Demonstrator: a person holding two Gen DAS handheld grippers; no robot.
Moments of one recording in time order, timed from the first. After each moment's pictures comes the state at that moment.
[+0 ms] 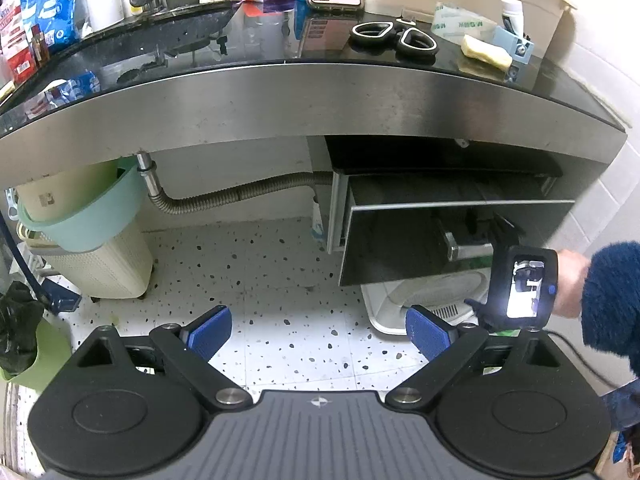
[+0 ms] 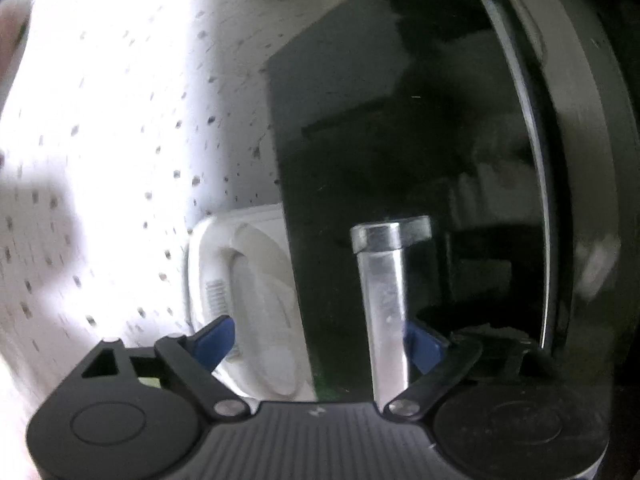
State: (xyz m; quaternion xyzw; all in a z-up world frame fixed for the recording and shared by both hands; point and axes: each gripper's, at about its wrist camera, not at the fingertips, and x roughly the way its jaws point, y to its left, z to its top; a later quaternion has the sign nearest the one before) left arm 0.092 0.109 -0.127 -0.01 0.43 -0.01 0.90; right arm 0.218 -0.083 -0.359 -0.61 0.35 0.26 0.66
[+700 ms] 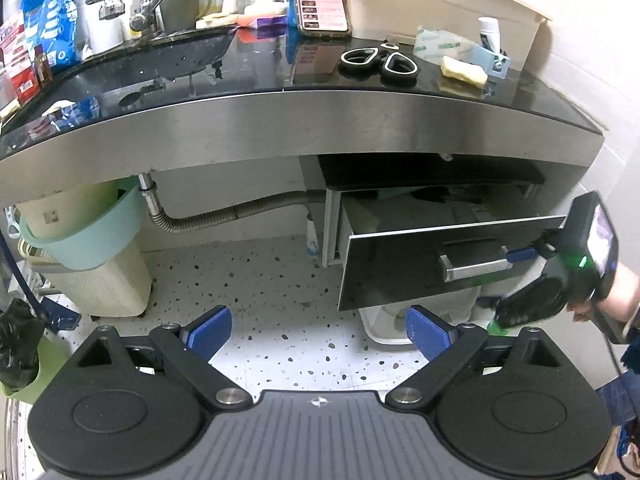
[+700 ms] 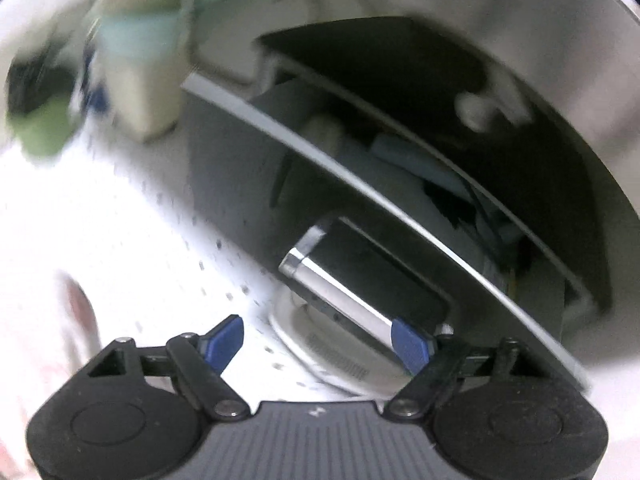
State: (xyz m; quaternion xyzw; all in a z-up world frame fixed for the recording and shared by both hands) left arm 0.064 0.115 -0.114 -0.01 0.40 -0.02 0.92; right arm 0.217 -0.150 -0.240 -0.22 0.45 0.23 0.84
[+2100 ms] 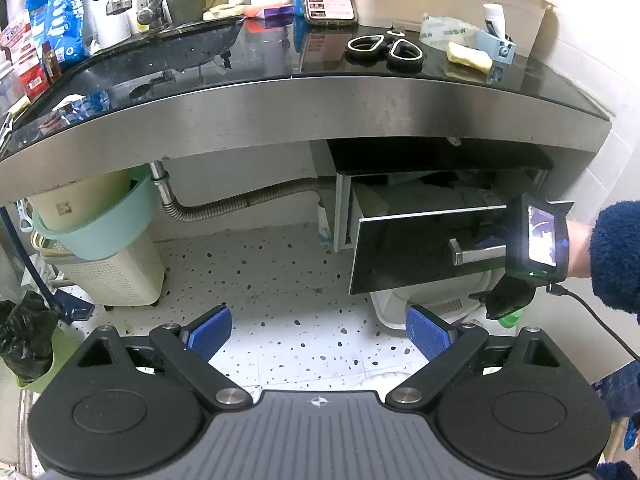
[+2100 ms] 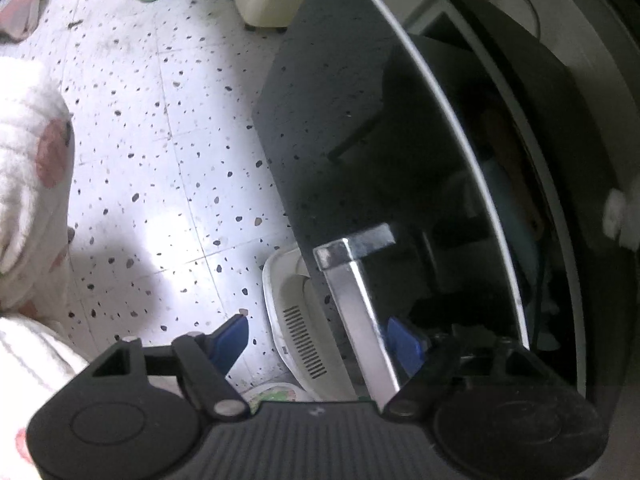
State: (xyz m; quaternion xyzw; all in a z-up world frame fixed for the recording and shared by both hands) left arm 0.056 0.114 -0.114 0.01 0.42 -0.01 0.91; right arm 0.235 -0.087 -0.337 -0.52 0.41 0.34 0.67
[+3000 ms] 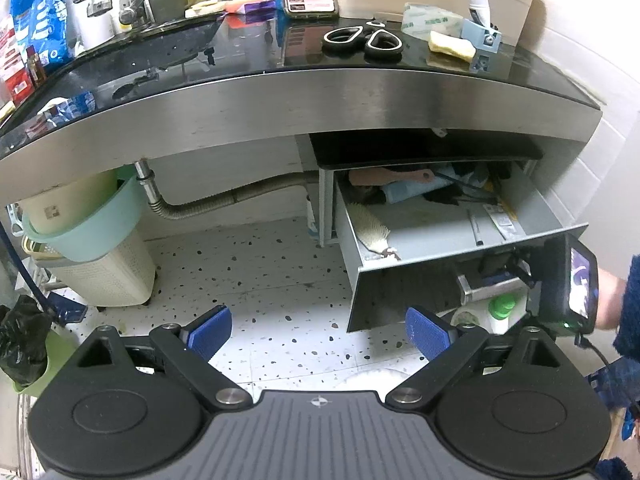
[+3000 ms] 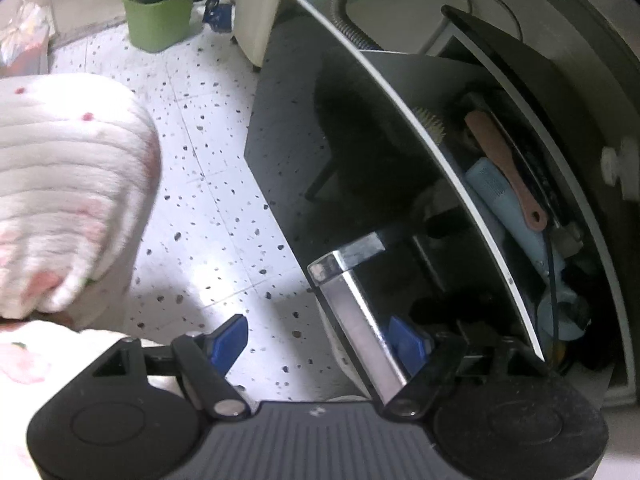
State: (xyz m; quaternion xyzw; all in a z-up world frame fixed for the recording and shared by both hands) left arm 0.059 0.098 -0.115 0.02 0.43 -0.02 0.90; right arm 0.172 -0.118 -0.324 -0.43 0.40 0.37 0.72
